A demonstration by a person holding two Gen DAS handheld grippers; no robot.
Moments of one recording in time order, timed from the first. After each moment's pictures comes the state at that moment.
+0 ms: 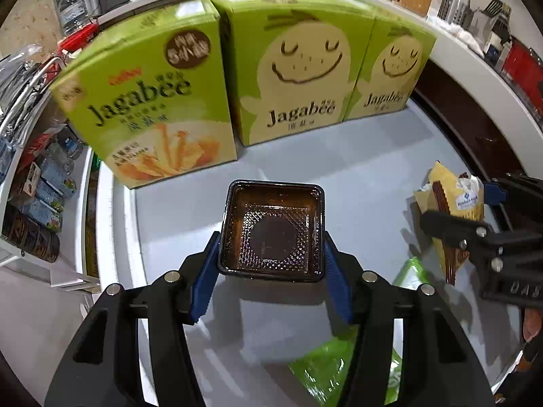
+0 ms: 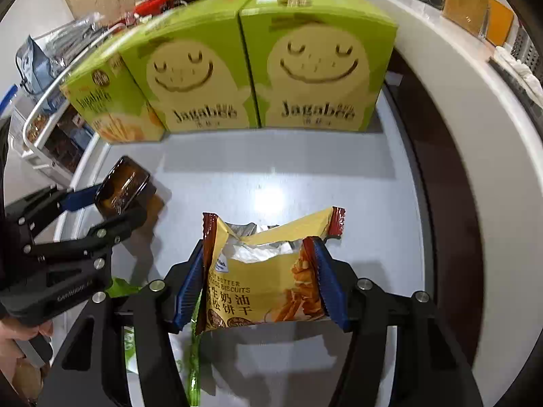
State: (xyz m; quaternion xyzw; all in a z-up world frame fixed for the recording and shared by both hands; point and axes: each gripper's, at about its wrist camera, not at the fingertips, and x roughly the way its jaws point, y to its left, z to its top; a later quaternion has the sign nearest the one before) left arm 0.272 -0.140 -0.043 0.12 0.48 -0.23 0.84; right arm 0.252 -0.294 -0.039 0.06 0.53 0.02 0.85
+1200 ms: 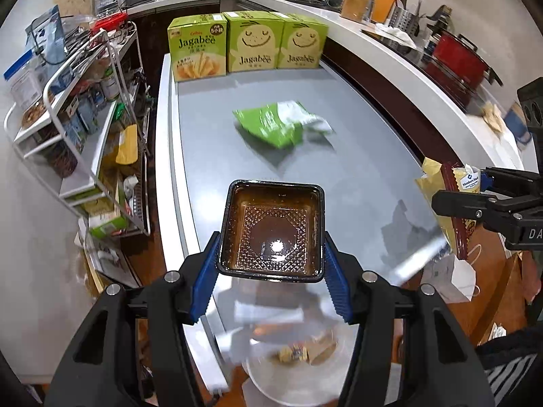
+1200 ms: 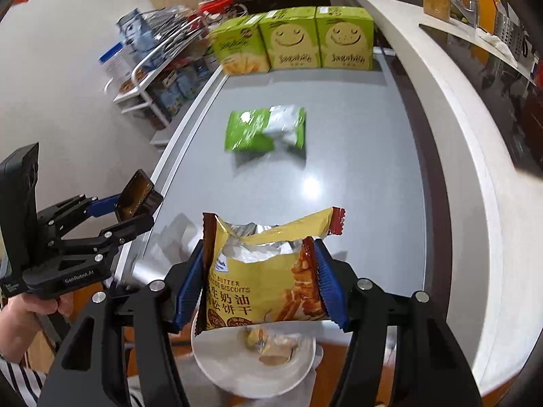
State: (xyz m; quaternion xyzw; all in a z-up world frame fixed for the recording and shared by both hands) left arm 0.016 -0.053 0.004 0.07 0.48 -0.24 0.84; right arm -0.009 -0.252 0.025 0.08 0.52 0.12 0.84
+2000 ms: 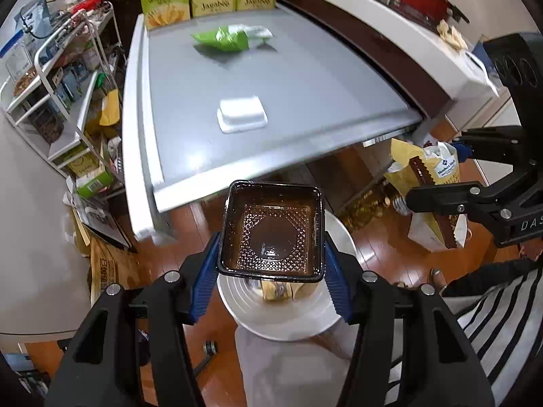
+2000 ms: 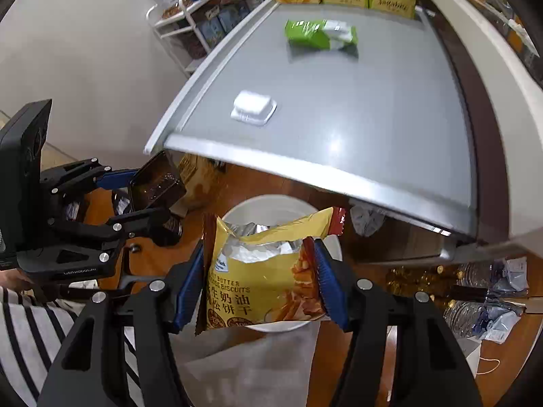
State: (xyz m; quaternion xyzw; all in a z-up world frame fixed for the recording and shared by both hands) left arm -0.094 -0.051 -0.031 0.11 0.53 -0.27 0.79; right arm -0.099 -0.219 -0.017 0.03 0.59 0.19 0.79
